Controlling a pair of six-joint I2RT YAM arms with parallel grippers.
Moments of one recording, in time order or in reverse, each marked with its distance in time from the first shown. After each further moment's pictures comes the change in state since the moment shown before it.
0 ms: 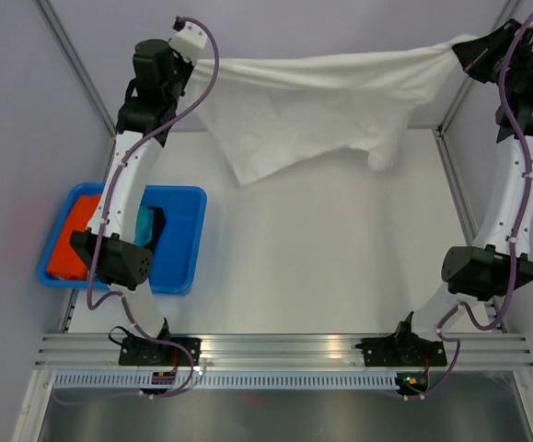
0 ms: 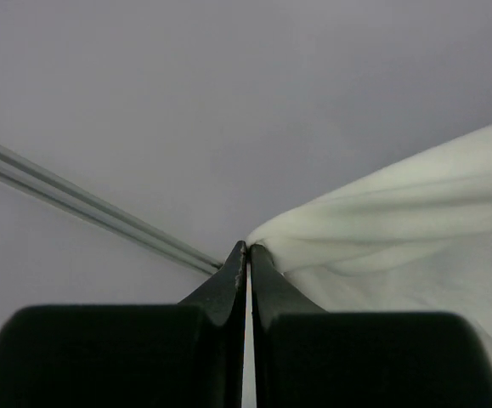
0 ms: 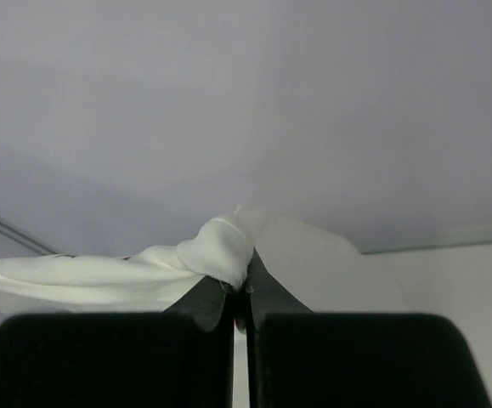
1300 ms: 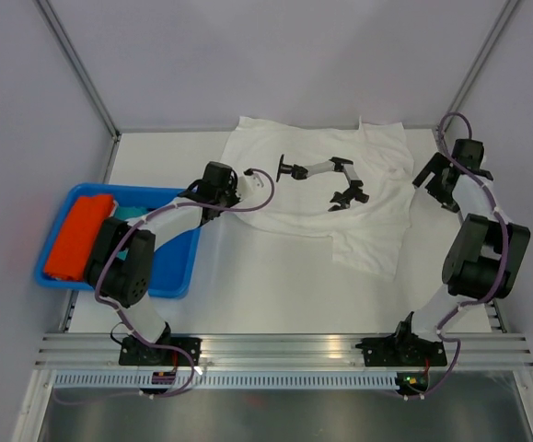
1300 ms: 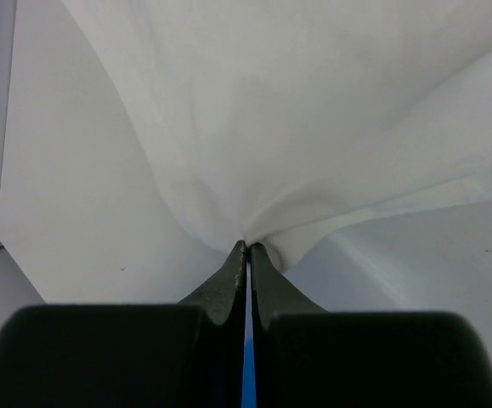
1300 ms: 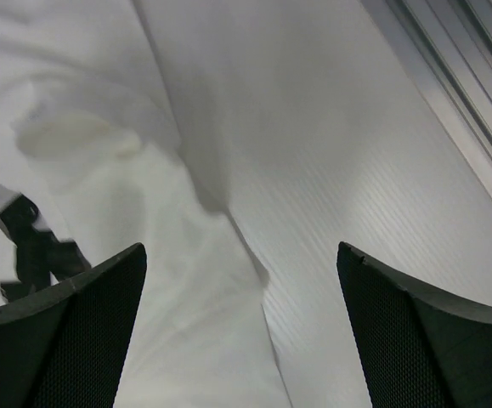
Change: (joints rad) left arm -0.171 -0.118 -1.070 0.323 0.137 0.216; right arm -0.007 0.042 -0.867 0.029 0.511 -0.095
